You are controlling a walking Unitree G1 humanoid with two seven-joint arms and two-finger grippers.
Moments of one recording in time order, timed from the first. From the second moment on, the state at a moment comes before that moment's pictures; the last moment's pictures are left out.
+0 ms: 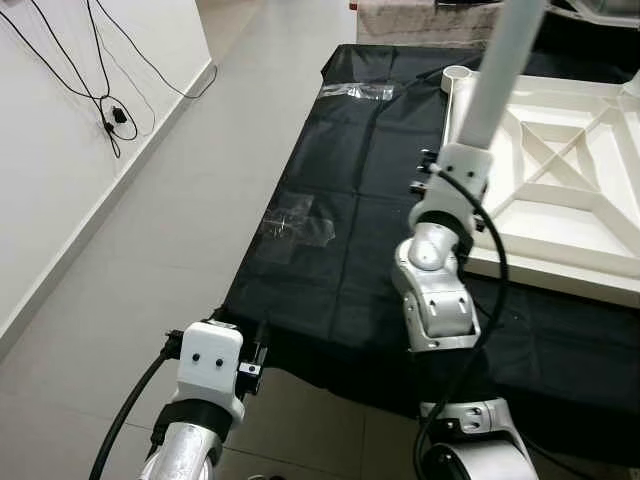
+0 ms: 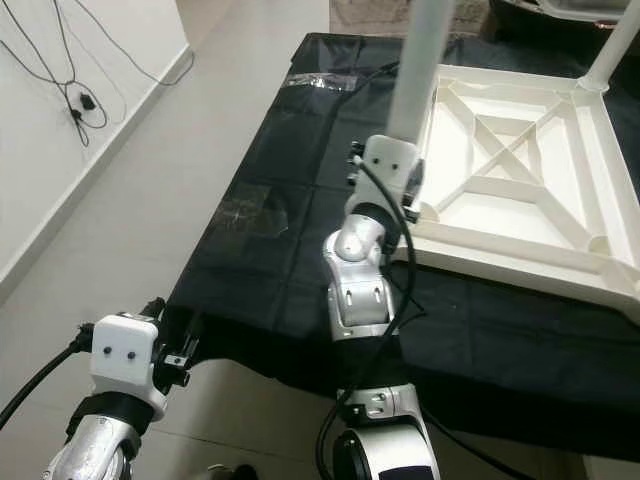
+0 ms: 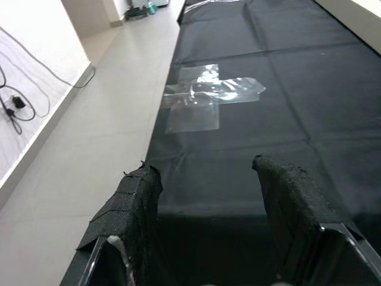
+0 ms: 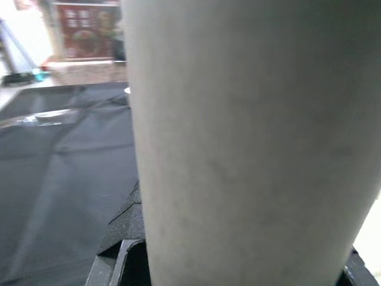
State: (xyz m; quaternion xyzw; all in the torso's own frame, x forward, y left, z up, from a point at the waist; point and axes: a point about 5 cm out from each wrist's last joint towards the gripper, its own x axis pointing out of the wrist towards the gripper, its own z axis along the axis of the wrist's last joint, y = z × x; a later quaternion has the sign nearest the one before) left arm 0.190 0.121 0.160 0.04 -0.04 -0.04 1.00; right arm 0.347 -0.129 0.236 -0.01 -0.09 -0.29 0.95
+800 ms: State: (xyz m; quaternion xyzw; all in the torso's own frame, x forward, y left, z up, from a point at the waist) left arm 0.187 0.112 0.160 0.04 -0.05 -0.08 1.00; right arm 0.343 -0.153 0.225 0.00 -0.04 -0.40 0.92
